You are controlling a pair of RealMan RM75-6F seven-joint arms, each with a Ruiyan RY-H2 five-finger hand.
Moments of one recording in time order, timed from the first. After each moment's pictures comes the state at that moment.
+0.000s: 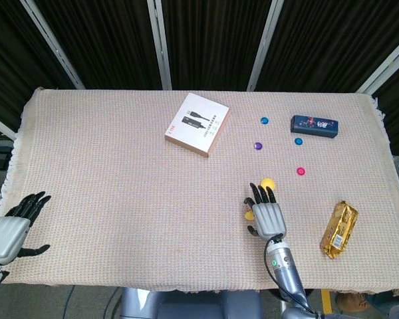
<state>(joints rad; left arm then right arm) -0.18 -1.01 0.06 -1.70 1.54 1.29 0.03 0.40 -1.73 0.18 -1.59 -1.11 1.22 -0.70</state>
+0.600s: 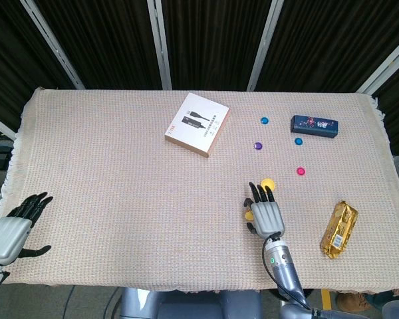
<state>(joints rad) -0.18 -1.00 0.07 -1.71 1.55 1.29 0.02 0.43 -1.76 0.16 -1.52 -1.11 1.21 -0.66</state>
